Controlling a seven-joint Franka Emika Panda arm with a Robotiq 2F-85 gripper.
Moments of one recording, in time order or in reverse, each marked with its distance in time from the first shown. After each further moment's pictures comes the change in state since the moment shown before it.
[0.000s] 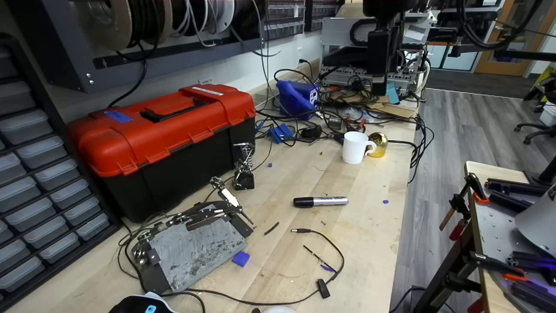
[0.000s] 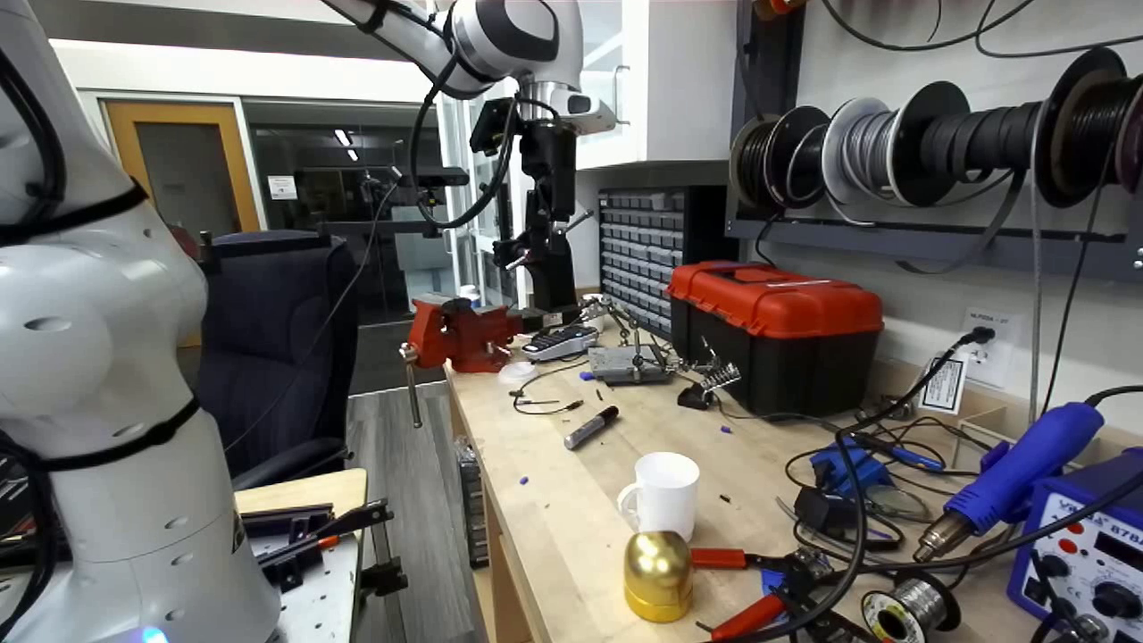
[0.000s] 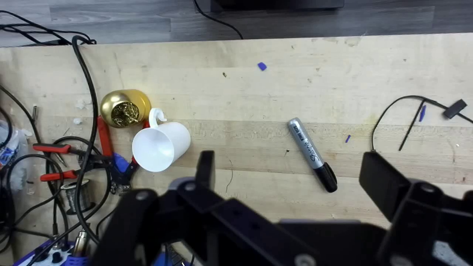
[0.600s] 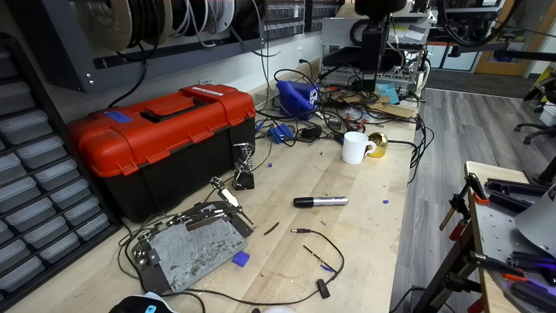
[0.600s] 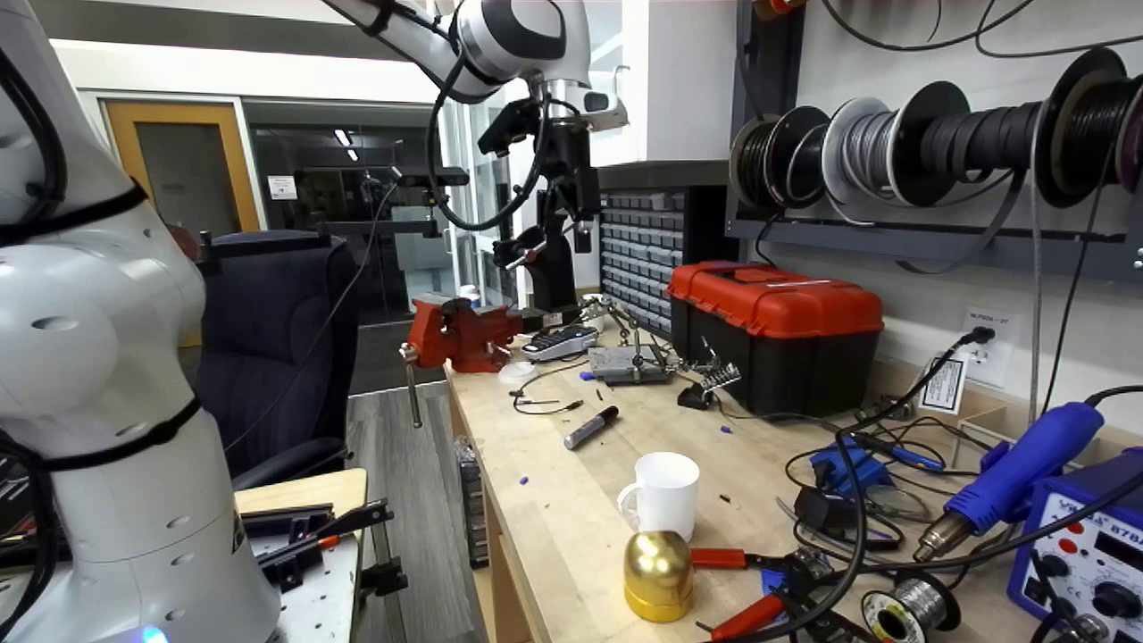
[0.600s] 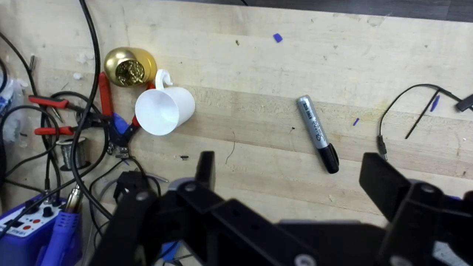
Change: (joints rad) arm 0.022 0.004 -0.050 -0.013 -0.052 0.090 -0.124
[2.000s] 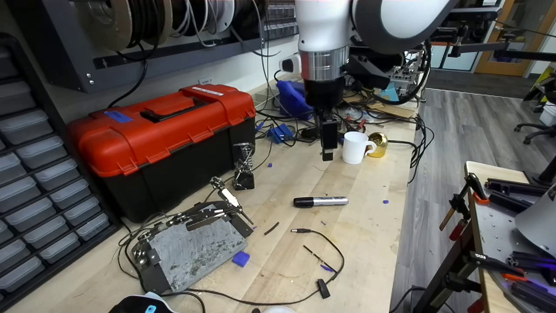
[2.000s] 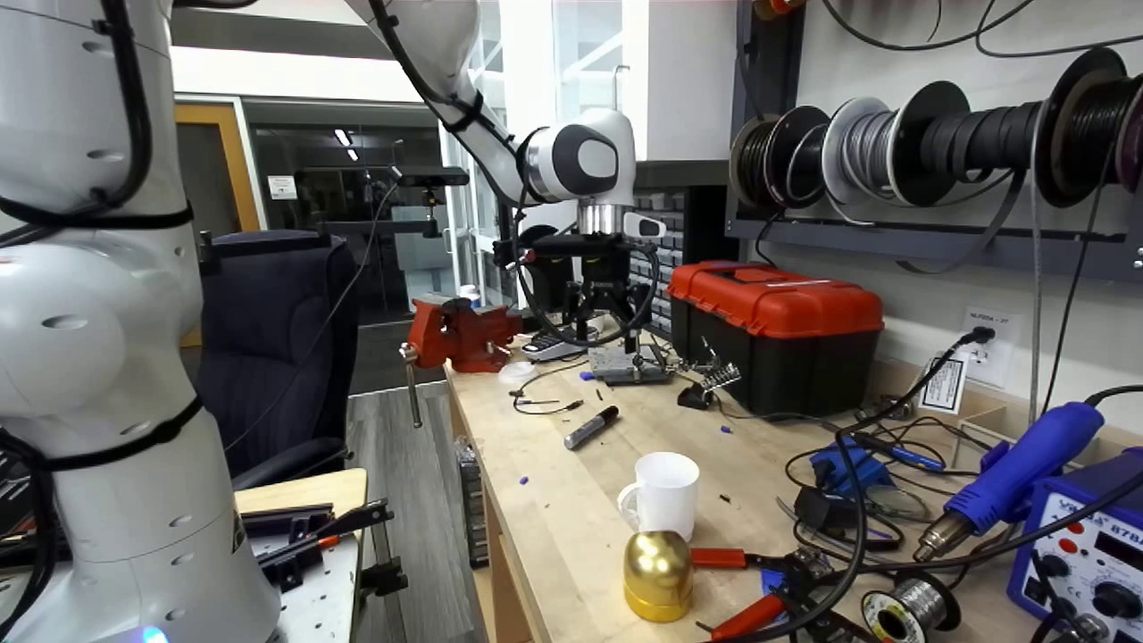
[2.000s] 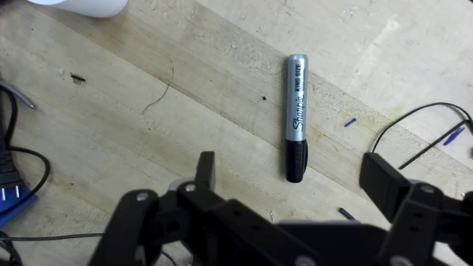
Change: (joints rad) arm 0.031 0.359 -0.040 0.006 -0.013 0.362 -0.381
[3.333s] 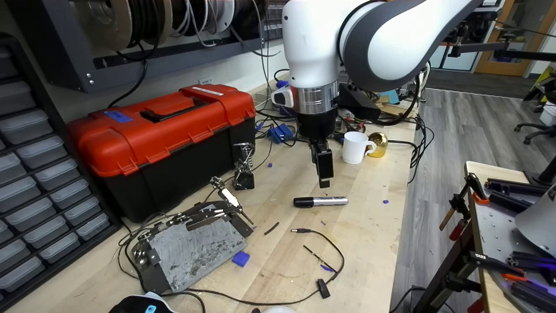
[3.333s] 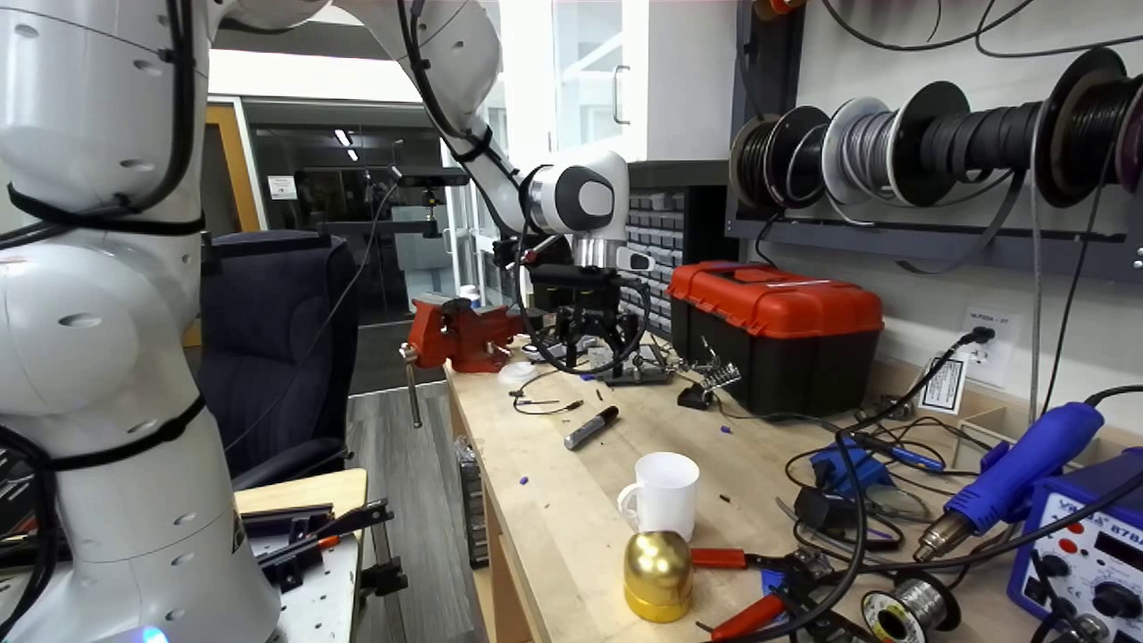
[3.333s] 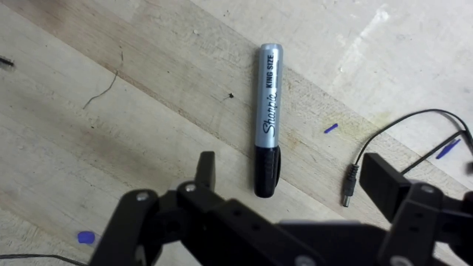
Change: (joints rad) arm 0.052 0.113 -0.002 0.022 0.000 0.046 0.005
